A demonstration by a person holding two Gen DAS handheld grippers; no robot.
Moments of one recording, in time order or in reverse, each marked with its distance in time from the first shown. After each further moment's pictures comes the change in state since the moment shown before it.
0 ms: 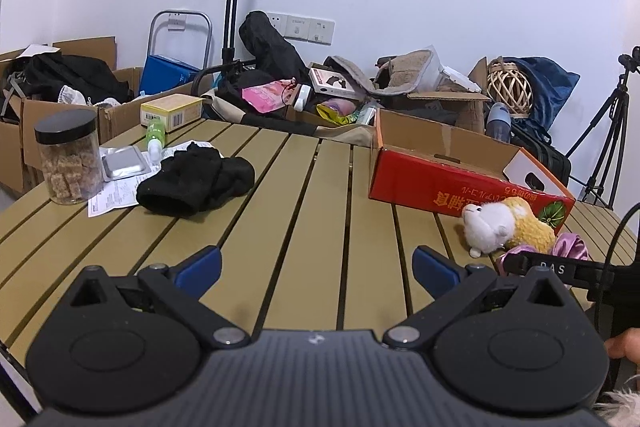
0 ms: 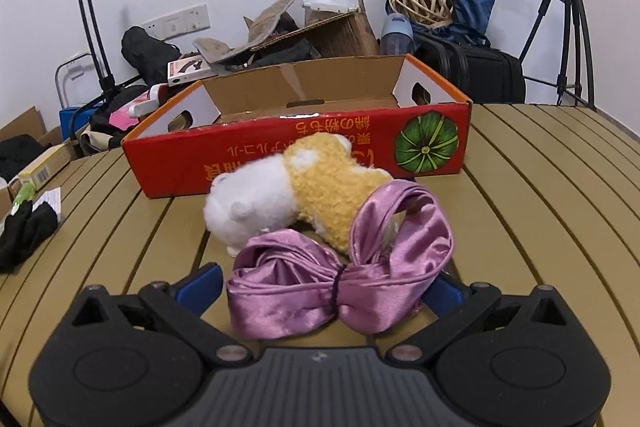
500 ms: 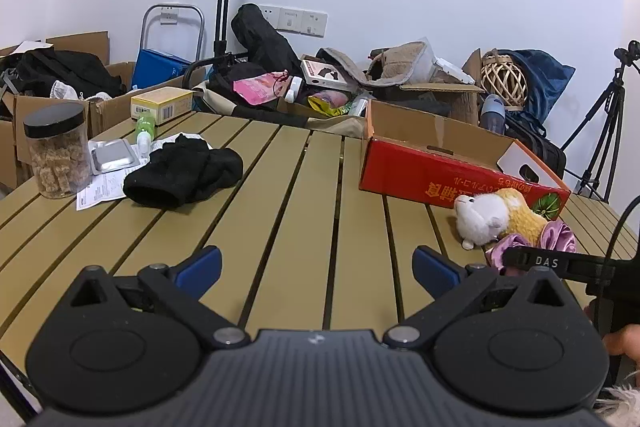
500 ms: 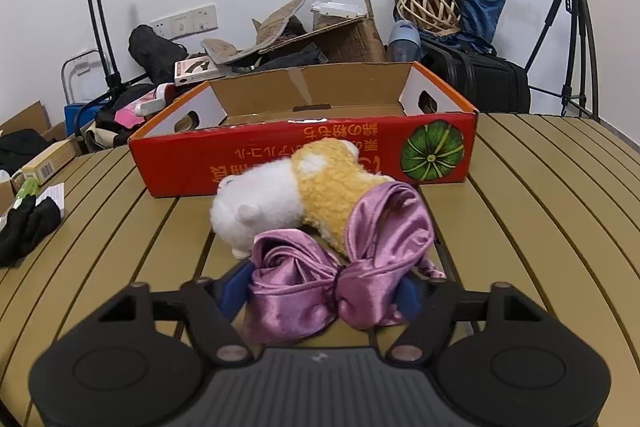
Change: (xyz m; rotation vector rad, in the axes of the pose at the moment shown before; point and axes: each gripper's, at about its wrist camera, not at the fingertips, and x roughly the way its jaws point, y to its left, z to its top) left arm 0.006 -0.007 -0.003 0.004 0.021 -0.015; right arm -0.004 0.001 0.000 -0.022 -0.013 0.006
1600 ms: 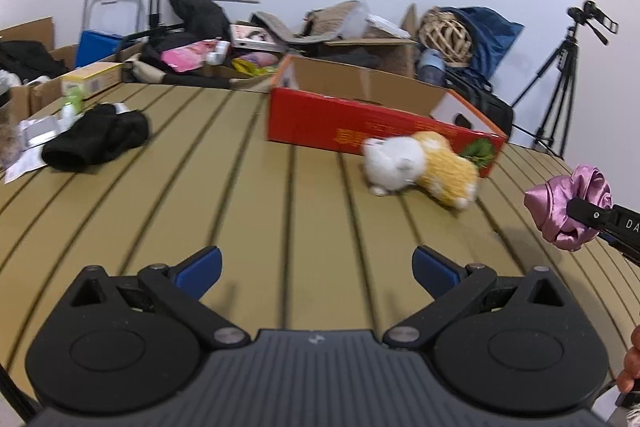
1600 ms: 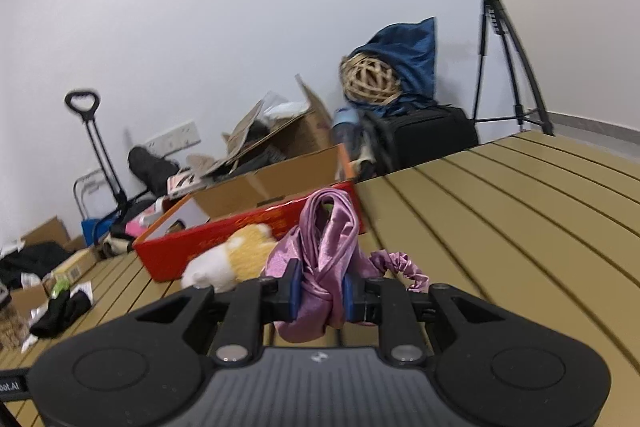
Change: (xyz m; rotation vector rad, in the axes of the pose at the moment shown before) left arm 0.005 -0.076 -0.028 0.072 0.096 -0.136; right arm -0.101 -0.112 -0.037 0.209 -0.293 0.065
